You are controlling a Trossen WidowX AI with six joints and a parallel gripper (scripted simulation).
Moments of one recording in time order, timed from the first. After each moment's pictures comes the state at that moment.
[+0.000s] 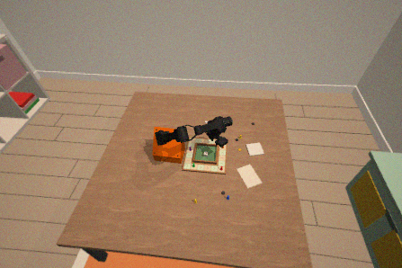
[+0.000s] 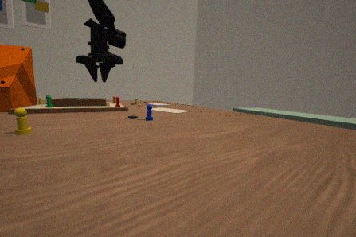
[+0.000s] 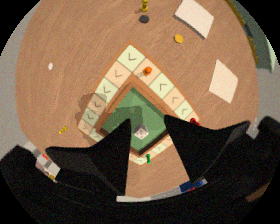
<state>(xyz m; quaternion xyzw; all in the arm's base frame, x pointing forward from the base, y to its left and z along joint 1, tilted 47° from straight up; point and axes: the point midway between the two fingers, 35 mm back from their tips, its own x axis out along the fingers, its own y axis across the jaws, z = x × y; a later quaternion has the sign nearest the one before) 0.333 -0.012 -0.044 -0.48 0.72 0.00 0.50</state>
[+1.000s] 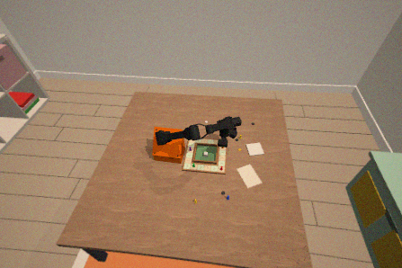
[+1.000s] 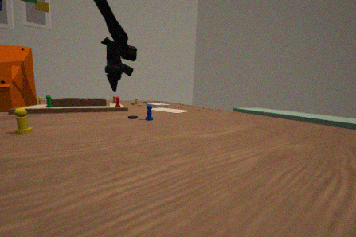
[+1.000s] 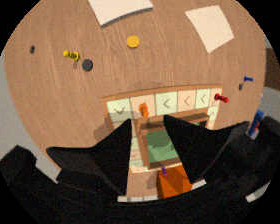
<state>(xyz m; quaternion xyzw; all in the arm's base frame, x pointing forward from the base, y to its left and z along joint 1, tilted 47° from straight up) 0.390 -0.016 -0.097 -0.25 0.65 -0.31 0.65</state>
